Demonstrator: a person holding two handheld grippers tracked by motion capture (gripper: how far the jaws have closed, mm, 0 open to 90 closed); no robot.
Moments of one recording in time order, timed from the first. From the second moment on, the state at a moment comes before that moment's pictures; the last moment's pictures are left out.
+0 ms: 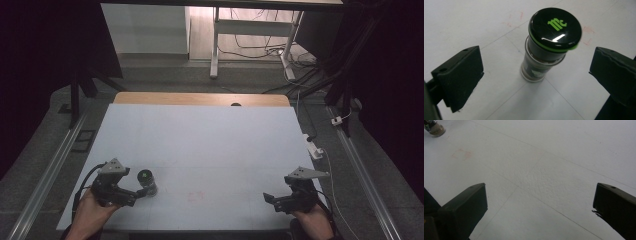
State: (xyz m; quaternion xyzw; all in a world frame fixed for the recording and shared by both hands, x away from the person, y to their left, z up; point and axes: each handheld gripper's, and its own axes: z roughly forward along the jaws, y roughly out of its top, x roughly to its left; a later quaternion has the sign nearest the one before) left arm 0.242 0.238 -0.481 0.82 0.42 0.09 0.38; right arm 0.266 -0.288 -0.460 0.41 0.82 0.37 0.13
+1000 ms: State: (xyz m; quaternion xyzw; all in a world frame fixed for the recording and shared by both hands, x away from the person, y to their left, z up) left arm 0.266 0.221 -0.505 0.88 0.35 0.08 0.31; right arm 0.266 -0.287 -0.460 0.41 0.83 0.37 0.13
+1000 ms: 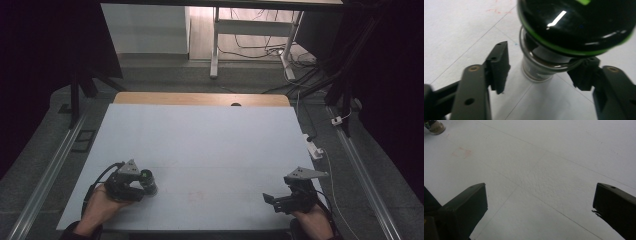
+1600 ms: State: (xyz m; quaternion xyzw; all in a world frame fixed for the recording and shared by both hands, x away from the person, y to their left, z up) left arm 0.268 0.216 -0.499 0.88 0.34 0.08 0.31; right arm 0.266 -0.287 -0.460 0.40 0.83 0.37 0.13
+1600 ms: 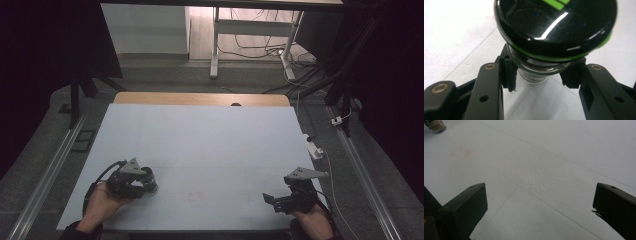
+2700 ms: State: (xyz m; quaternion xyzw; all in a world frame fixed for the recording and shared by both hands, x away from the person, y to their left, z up) left arm 0.336 0.161 -0.459 0.90 0.29 0.07 0.32; right arm 0.266 -0.288 -0.461 0.41 0.83 0.37 0.13
